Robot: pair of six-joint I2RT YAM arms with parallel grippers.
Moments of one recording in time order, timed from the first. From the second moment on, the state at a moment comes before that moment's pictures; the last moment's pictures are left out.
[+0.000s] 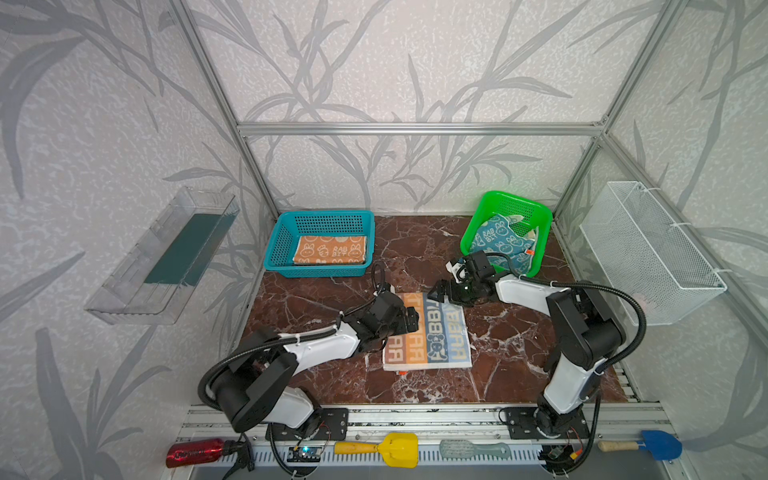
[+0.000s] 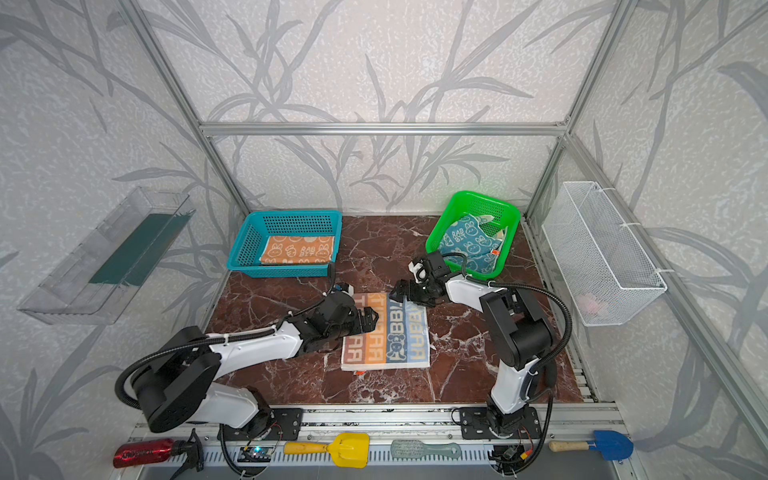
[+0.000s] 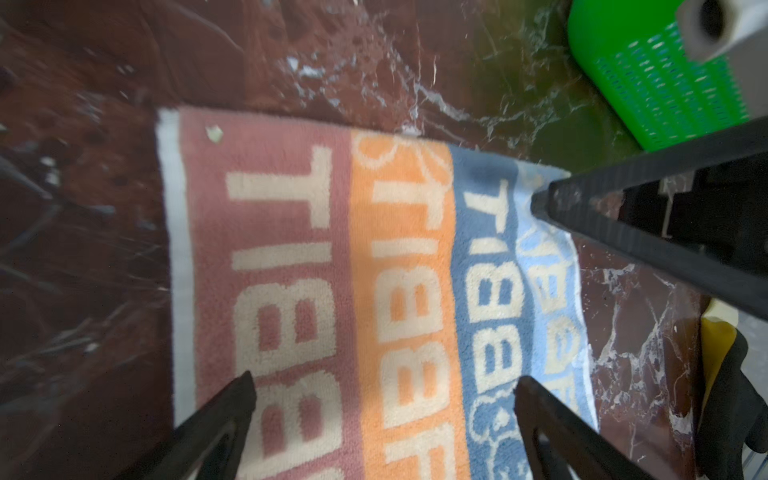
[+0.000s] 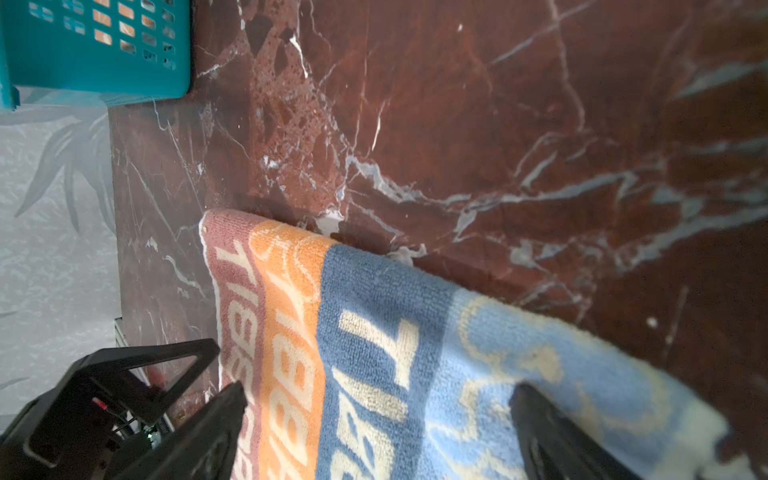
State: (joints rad) left arm -0.75 1.39 0.62 -0.01 -0.09 -0.83; right arm 0.41 1.79 1.01 -0.23 -0.52 0.50
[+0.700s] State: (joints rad) left arm -0.60 1.68 0.82 0.06 0.03 -0.83; right arm 0.35 1.81 1.06 -0.20 -0.61 0.56
